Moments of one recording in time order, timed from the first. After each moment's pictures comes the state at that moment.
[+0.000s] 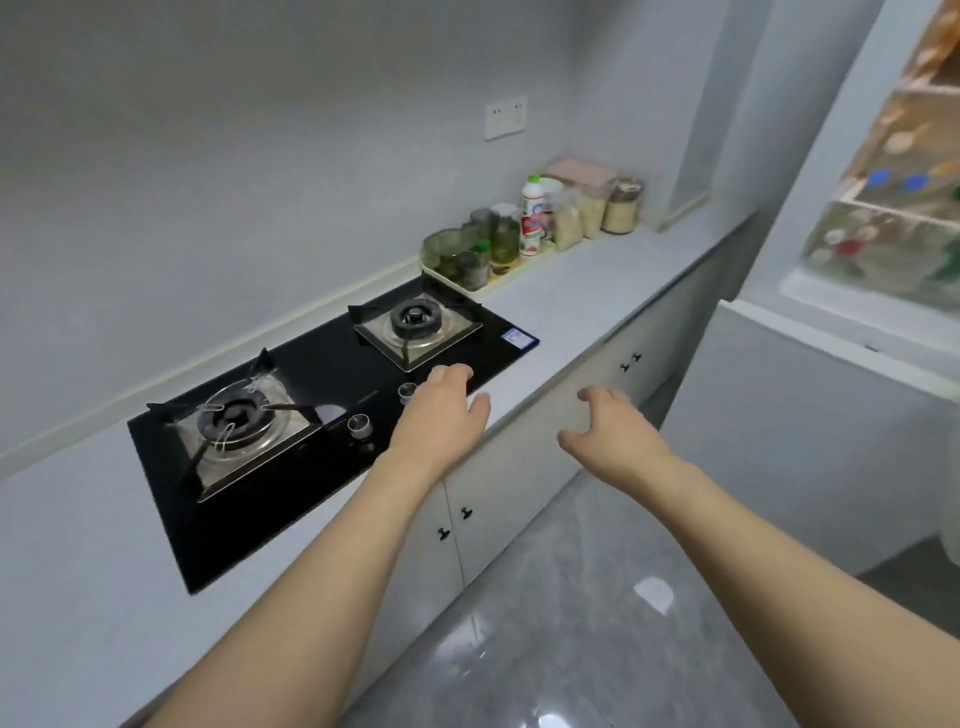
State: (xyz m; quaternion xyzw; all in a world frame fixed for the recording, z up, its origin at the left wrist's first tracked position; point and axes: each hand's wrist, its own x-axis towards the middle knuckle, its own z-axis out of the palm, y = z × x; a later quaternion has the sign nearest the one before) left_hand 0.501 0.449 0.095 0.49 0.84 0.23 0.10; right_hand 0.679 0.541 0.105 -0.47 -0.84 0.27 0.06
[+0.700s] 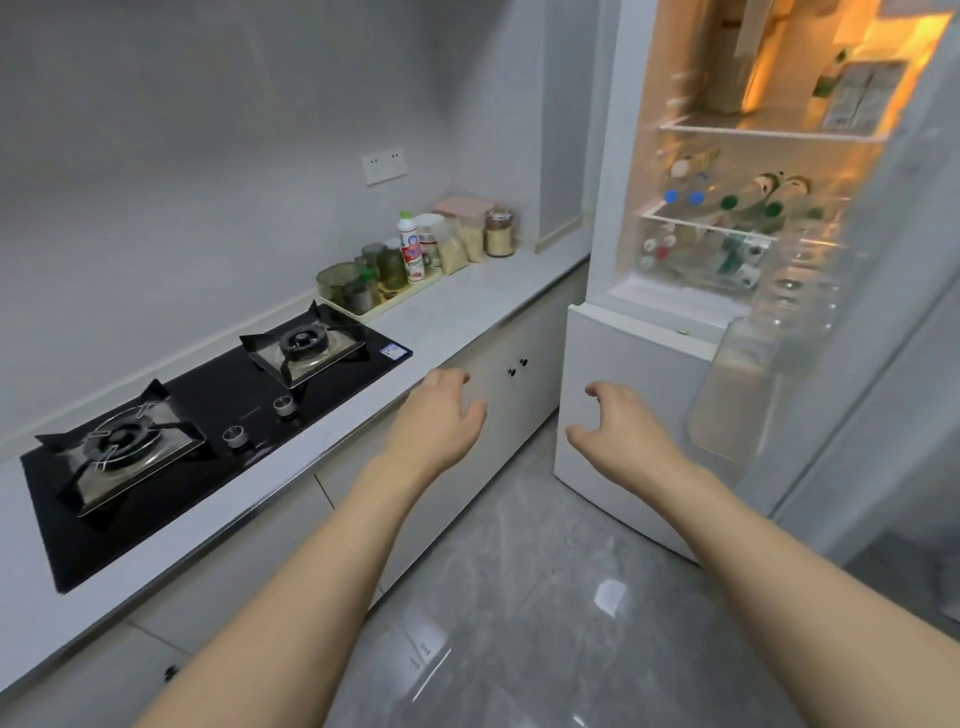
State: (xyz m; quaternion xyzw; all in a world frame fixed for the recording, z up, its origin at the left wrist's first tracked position) left_hand 0.785 0.501 0.139 0.54 0.81 0.22 0.07; right_hand 0.979 0.580 0.137 -0.52 -0.81 0.24 0.13
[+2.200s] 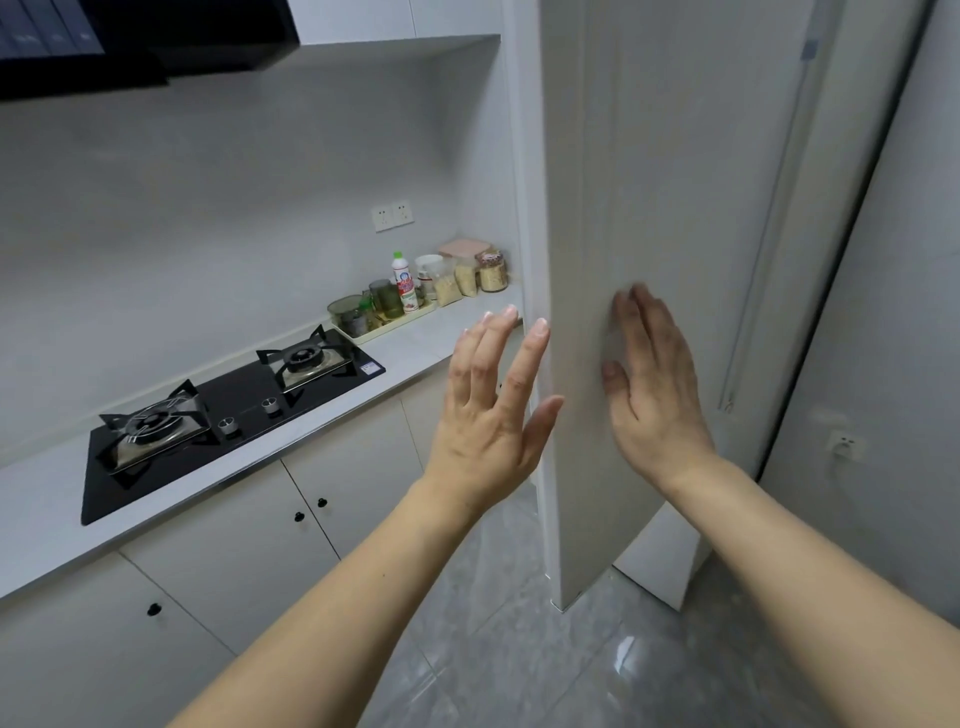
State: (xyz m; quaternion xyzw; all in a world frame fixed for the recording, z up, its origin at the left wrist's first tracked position) left_hand 1.118 0.552 0.170 0.64 0.57 0.35 -0.36; right_hand 1.260 0.671 0.161 -0.26 -0.84 0.08 0.47
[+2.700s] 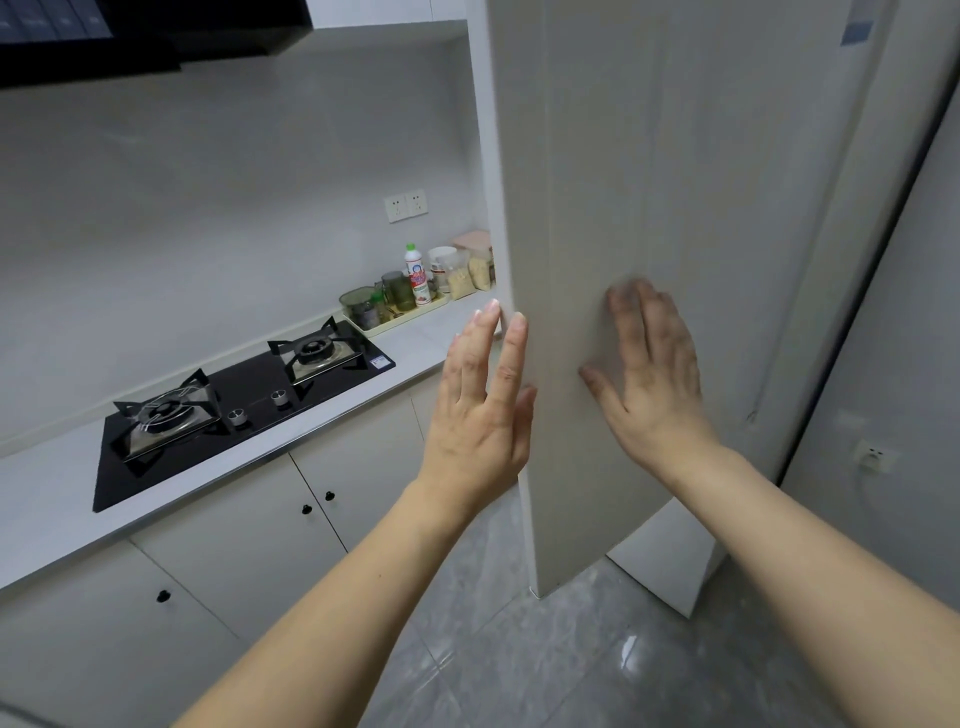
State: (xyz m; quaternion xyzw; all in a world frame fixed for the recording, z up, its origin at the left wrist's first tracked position) left_hand 1.094 0.566 0.165 0.62 0.62 0.35 -0.33; right_hand 1.235 0.700 0.160 -0.29 -0.87 0.03 0.40
